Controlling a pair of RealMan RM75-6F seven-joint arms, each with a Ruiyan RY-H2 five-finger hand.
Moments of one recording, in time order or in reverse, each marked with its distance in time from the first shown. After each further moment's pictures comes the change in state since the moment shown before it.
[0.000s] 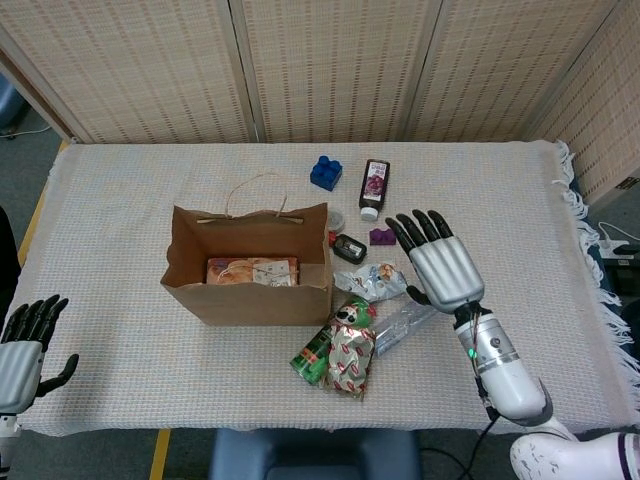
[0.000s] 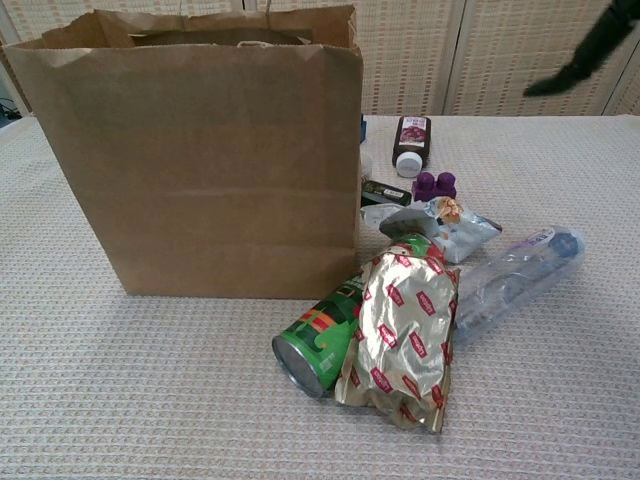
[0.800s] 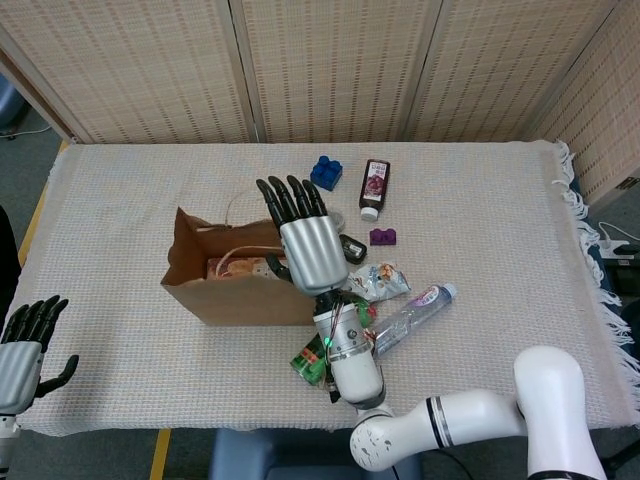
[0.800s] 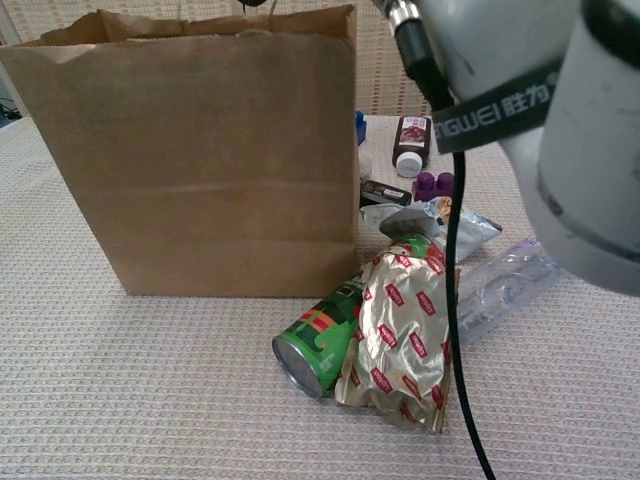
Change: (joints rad) left arm 0.002 0.003 0.003 0.008 0.005 0.001 -0.028; right arm 0.381 -0.759 0.341 0.342 0.030 0.340 -0.130
